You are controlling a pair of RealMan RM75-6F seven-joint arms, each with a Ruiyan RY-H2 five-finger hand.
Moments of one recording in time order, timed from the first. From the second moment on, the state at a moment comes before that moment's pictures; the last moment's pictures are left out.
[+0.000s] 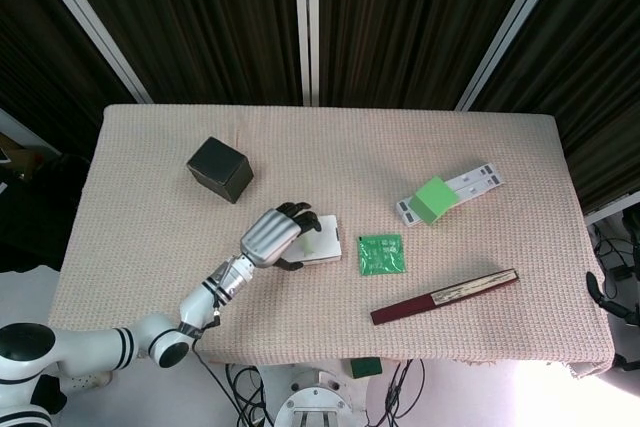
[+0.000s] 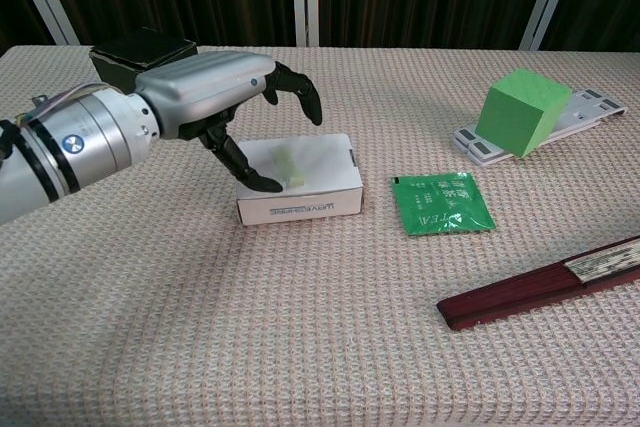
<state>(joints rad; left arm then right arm) -0.79 -1.69 -0.12 -1.41 1.43 1.01 0.13 -0.01 -1.08 0.11 -1.49 -1.51 1.61 0.22</state>
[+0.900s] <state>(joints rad) -0.73 -1.66 -0.02 -1.38 1.53 1.04 0.06 0.00 -1.09 0.11 -1.49 -1.51 1.61 0.21</state>
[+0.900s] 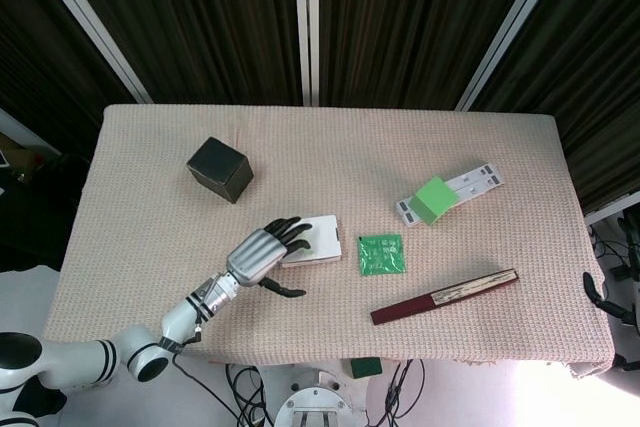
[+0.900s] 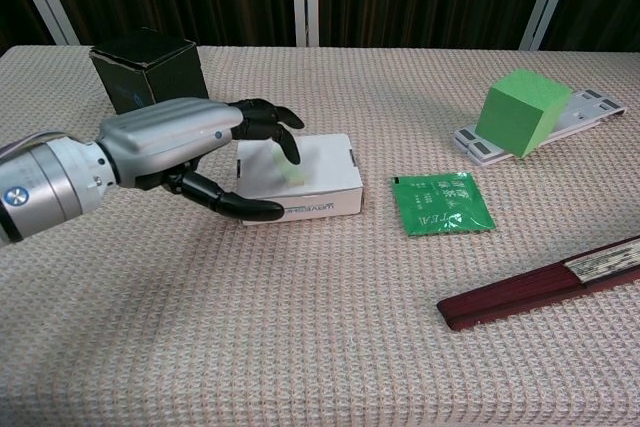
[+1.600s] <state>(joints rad) -0.74 -1.67 -0.01 -1.37 1.54 1.00 0.04 0.00 -1.09 0.10 -1.49 -1.50 1.59 0.20</state>
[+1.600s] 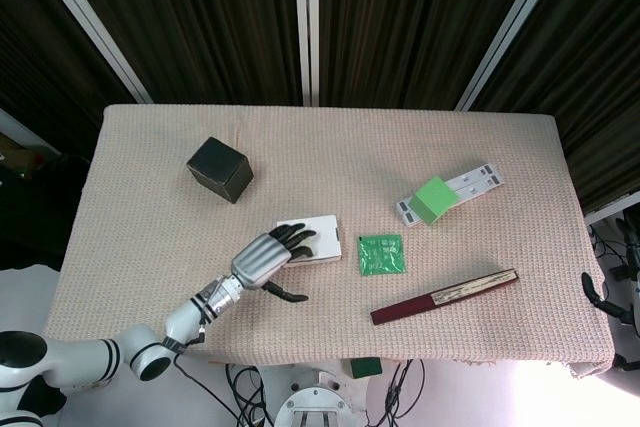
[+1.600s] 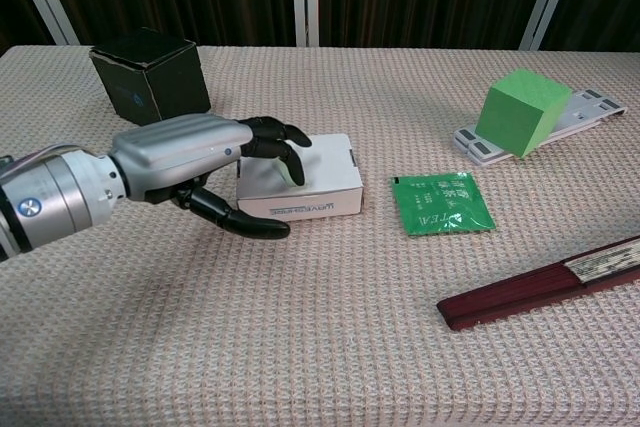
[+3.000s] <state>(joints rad) -0.73 -1.68 -0.01 -1.35 1.54 0.99 0.06 0.01 -1.09 0.10 -1.49 -1.50 1.58 0.20</state>
